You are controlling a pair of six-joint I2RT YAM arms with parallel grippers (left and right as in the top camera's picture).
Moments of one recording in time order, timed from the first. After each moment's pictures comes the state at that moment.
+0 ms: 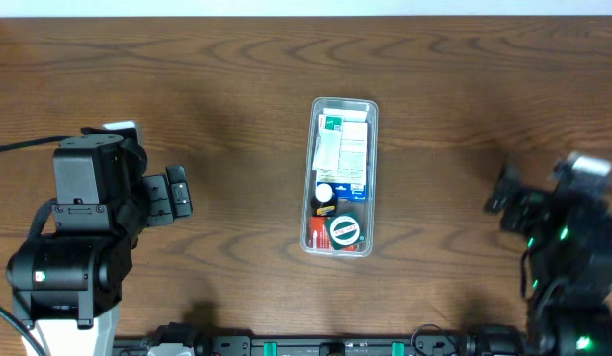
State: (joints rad) left arm -0.03 1.00 1.36 -1.26 -0.14 -0.12; right arm -0.04 0.54 0.72 -0.59 0.15 0.12
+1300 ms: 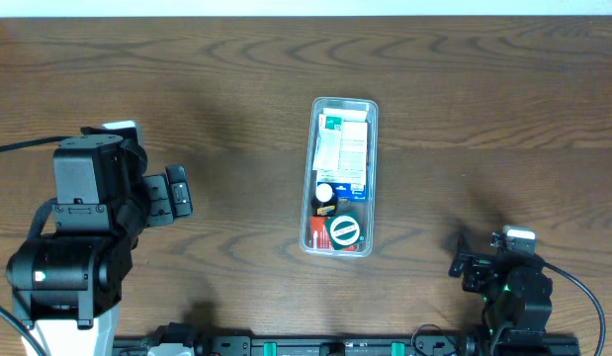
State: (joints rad) left arm -0.03 1.00 1.36 -1.26 -0.14 -0.12; right arm -0.04 0.02 0.20 -0.75 0.10 0.06
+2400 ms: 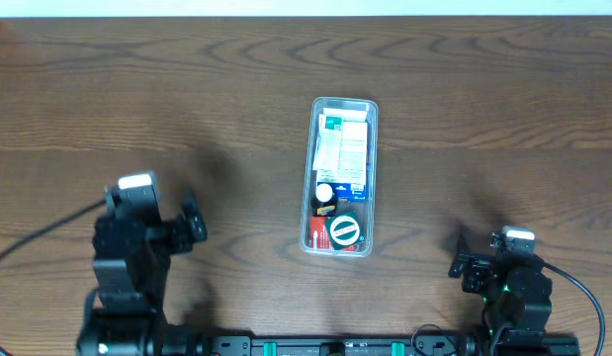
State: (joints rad) left arm -0.01 0.50 0.65 -0.67 -0.12 -0.12; right arm -0.04 0.01 0.20 -0.76 0.10 0.06
